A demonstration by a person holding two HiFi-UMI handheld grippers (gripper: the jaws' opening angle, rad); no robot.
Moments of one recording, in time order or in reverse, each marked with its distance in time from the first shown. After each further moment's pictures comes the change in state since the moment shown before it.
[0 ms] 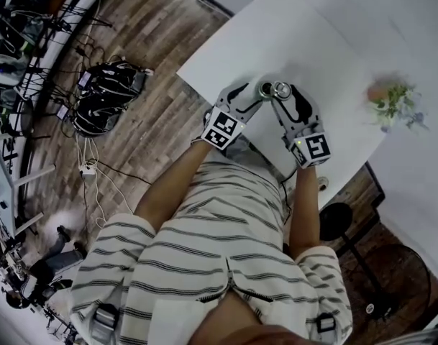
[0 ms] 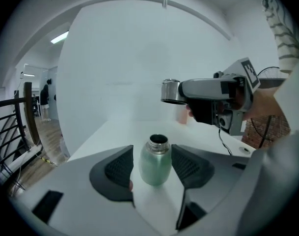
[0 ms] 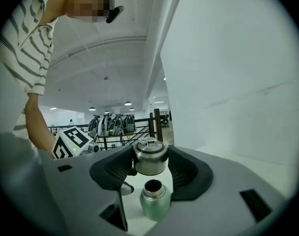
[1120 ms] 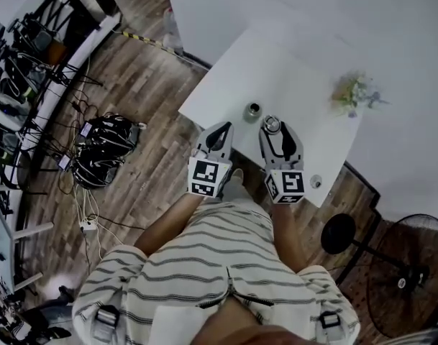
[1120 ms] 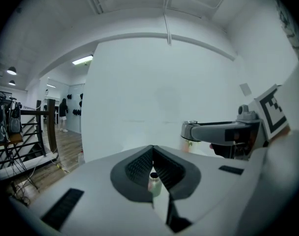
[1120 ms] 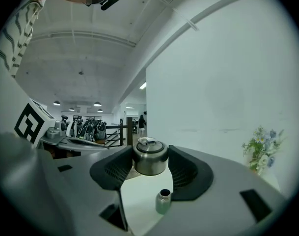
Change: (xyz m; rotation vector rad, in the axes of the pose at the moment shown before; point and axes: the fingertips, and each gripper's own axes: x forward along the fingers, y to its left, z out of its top) left arm -0.205 -0.031 0.129 -0.055 -0.243 0.167; right arm -0.082 0.120 0.112 -0.025 -0.067 -0.453
